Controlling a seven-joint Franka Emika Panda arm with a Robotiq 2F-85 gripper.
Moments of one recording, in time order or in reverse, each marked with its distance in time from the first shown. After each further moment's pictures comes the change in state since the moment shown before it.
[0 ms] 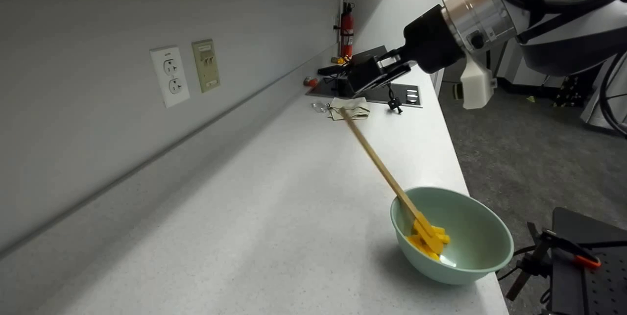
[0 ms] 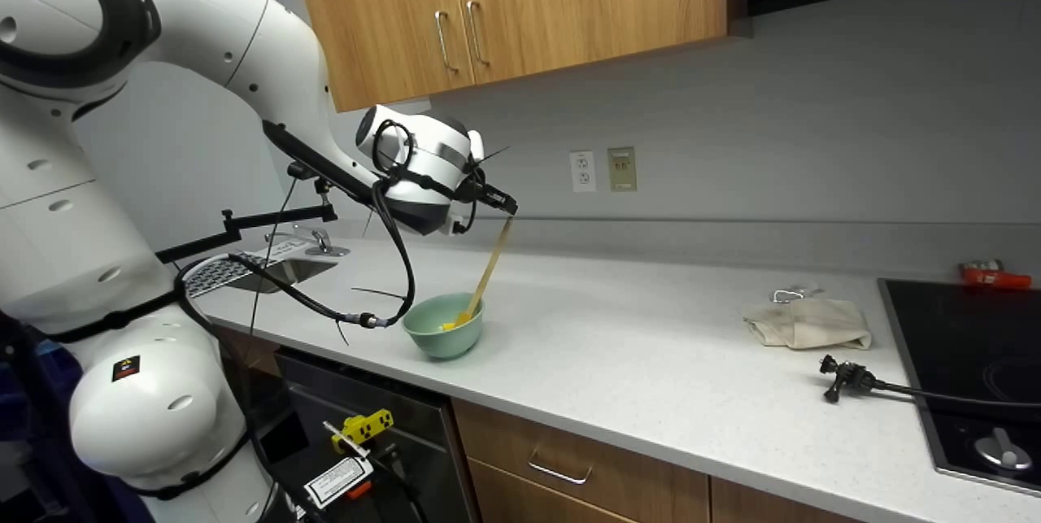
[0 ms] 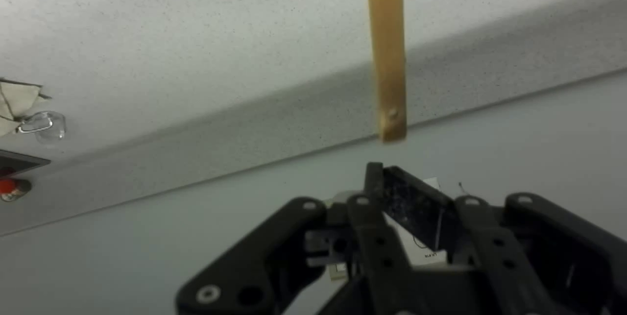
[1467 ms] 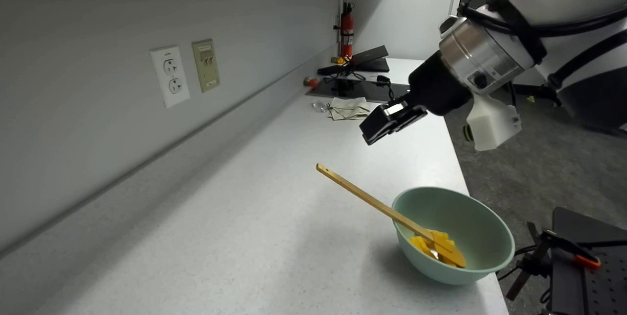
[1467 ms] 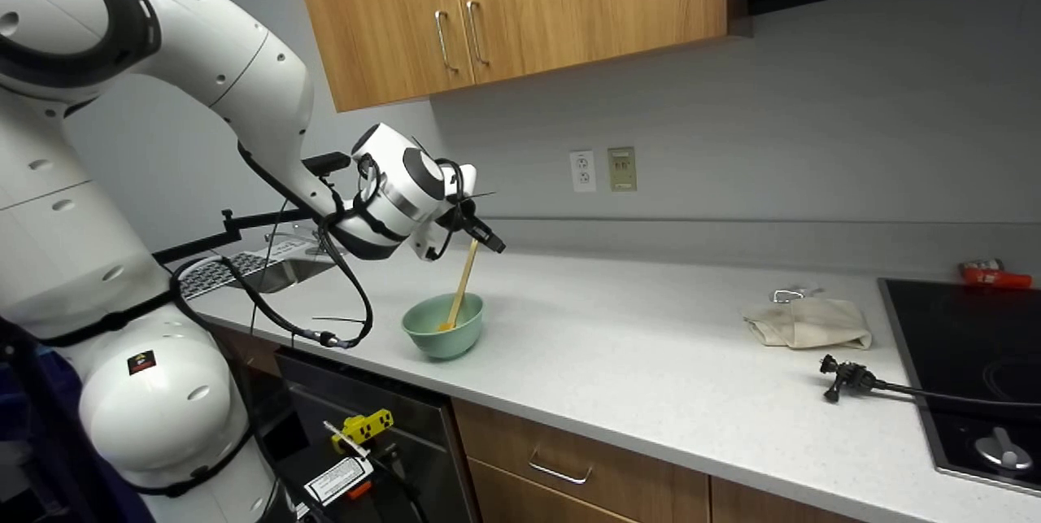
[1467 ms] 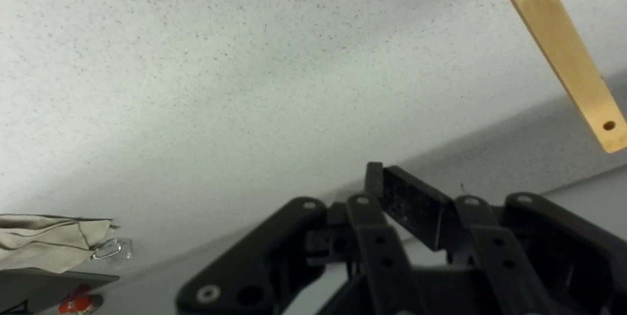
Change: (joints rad) arm 0.110 -0.016 0.002 -0.181 0.604 -0.139 -0.375
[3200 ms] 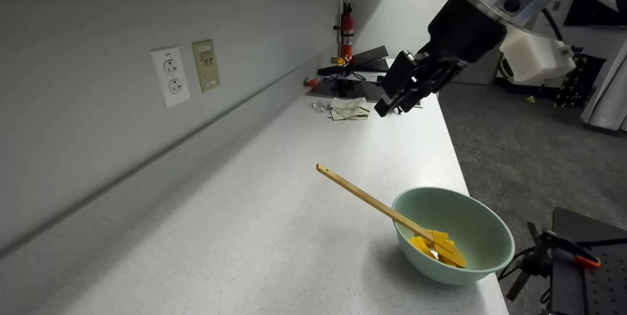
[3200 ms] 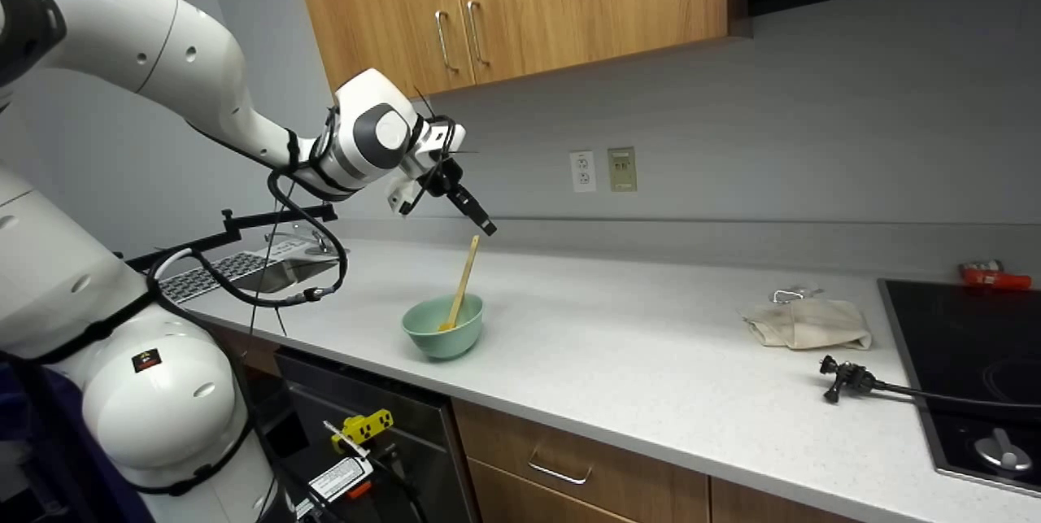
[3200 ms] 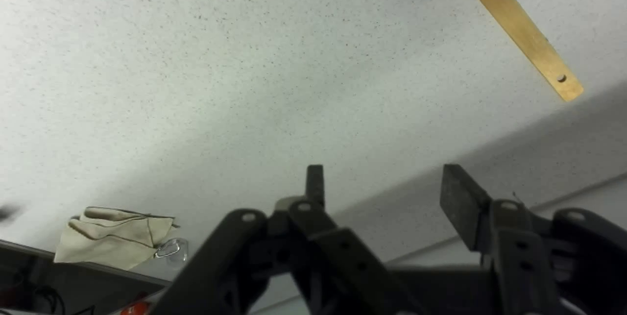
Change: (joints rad) arm 0.036 -0.196 0.078 0.027 0.617 -0.380 -0.469
